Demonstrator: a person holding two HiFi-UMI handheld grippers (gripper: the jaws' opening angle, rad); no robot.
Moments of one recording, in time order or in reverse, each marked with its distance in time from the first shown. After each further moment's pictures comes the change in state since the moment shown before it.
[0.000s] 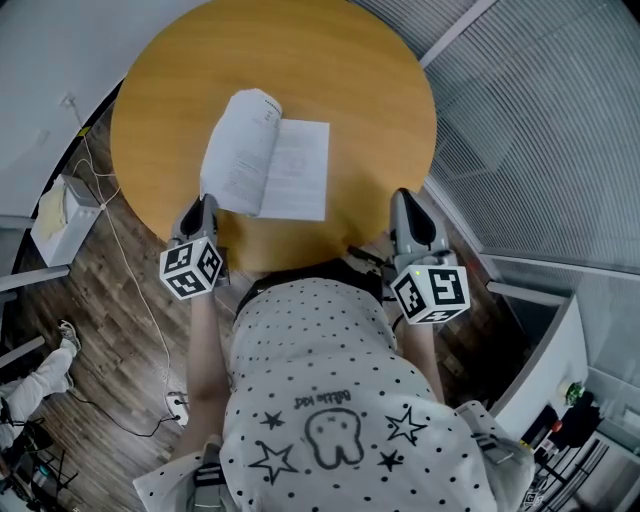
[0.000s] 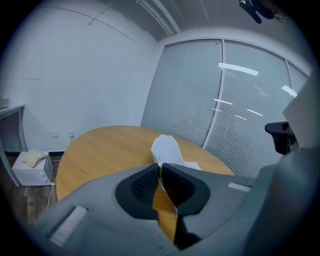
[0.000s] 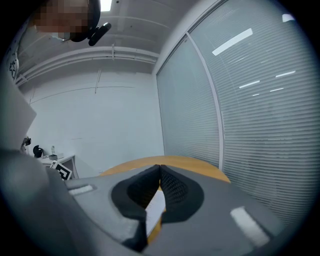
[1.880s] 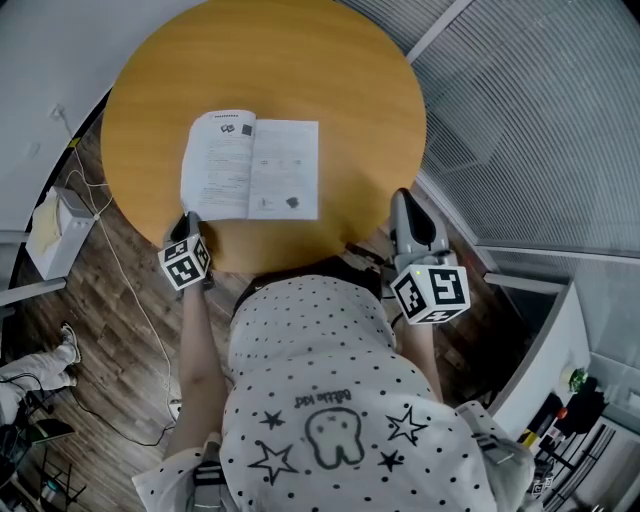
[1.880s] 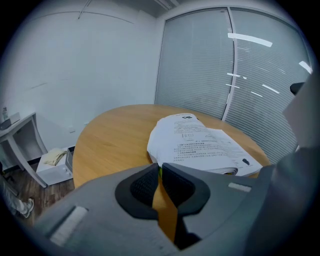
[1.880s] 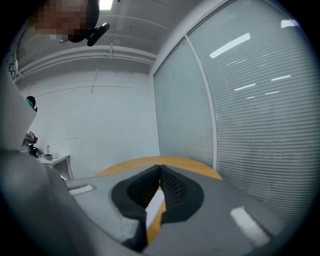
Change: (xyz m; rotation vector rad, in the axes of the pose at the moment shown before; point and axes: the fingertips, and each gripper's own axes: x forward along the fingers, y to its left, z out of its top) left arm 0.023 0.082 -0.091 0.074 0.236 0.178; right arm -0.010 -0.004 0.001 0.001 -0.007 -0.056
